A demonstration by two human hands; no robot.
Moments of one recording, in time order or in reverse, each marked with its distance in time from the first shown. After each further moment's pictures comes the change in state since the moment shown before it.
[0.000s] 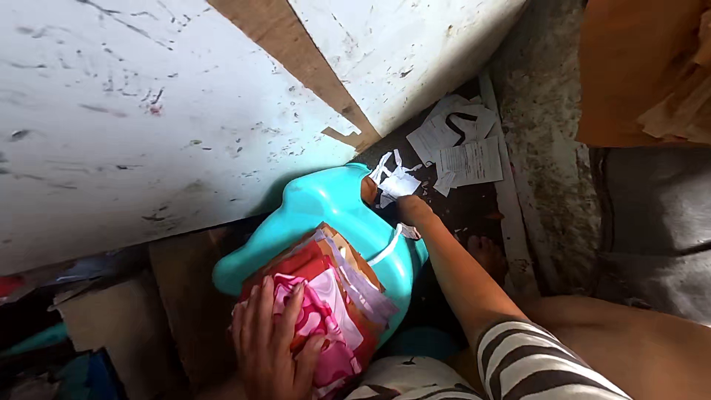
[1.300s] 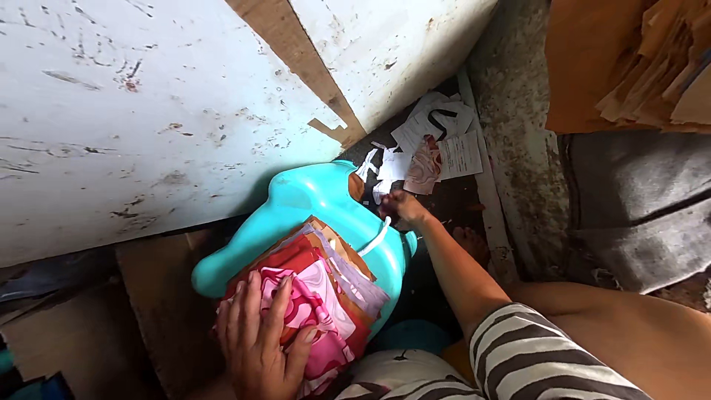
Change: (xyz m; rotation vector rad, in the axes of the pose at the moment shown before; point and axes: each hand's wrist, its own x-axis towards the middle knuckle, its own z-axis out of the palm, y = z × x) left_hand -0.003 -0.005 0.004 -0.037 0.040 0.022; right_hand 0.003 0.038 0.023 0.731 0.136 -0.235
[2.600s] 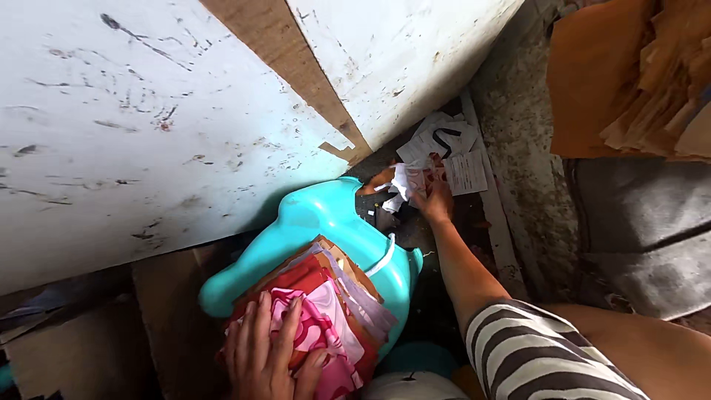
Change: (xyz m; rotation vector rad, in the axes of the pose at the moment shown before) left_hand 0.000 0.001 -0.002 0.010 -0.026 -0.012; right_hand 0.013 0.011 -0.050 -0.380 0.721 0.029
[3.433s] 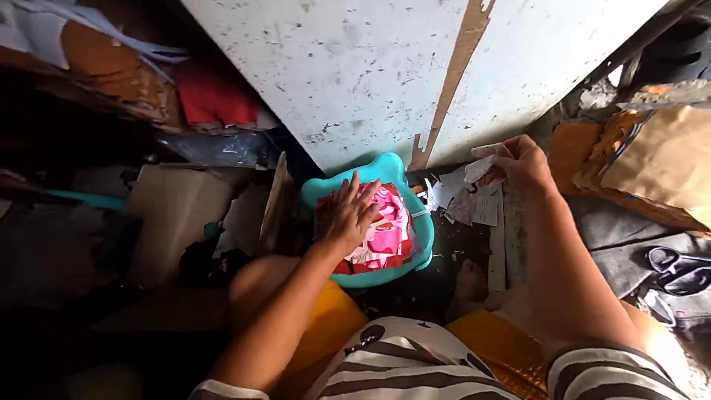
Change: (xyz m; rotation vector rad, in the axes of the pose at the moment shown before) left_hand 0.001 0.001 -0.032 -0.306 0.047 -0.050; right_hand -0.125 -0.164 -0.225 0.261 -0.116 -0.509
